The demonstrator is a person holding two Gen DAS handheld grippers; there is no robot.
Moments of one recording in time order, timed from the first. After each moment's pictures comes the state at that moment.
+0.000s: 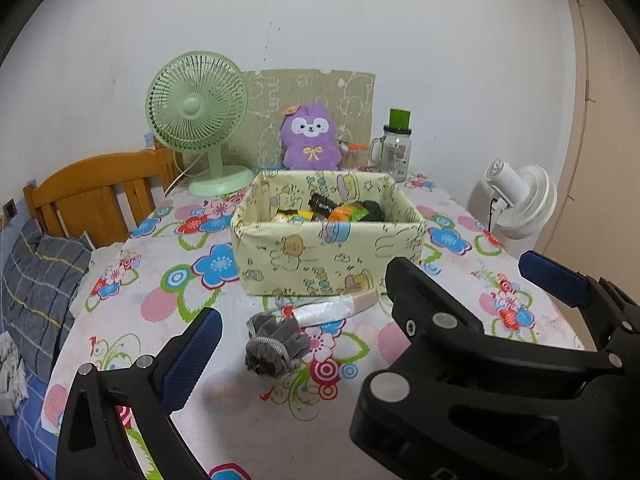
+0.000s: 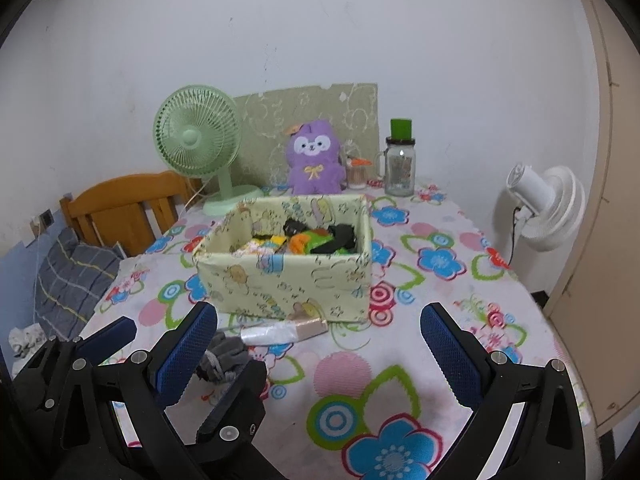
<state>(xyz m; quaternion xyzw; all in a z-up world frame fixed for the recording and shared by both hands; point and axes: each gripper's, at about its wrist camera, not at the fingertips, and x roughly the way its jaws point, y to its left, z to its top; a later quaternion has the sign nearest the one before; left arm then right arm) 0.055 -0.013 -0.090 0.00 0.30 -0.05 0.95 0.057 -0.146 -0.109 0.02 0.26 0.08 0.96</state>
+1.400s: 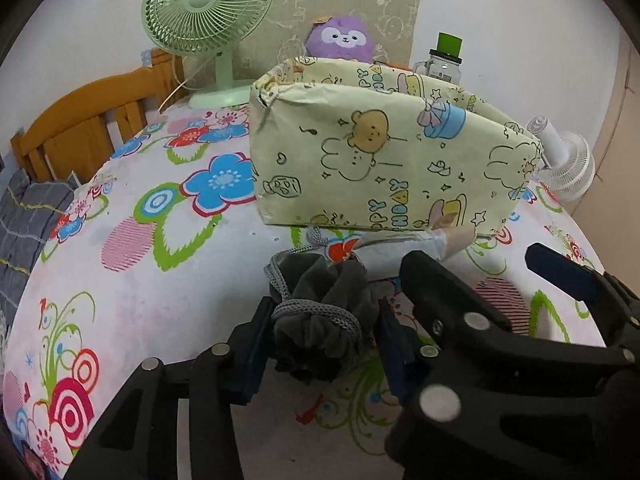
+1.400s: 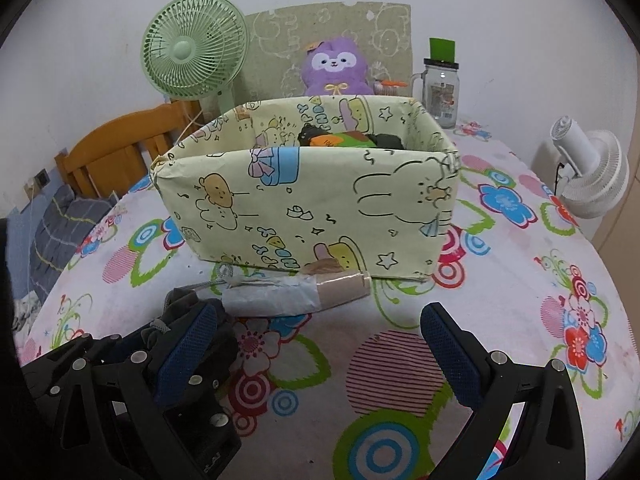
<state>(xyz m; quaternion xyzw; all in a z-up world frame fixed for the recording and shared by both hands) 0.122 0.025 -0.169 -0.02 0.41 -0.03 0.91 0.135 -0.110 -0.191 0.01 0.35 0.10 0.93</state>
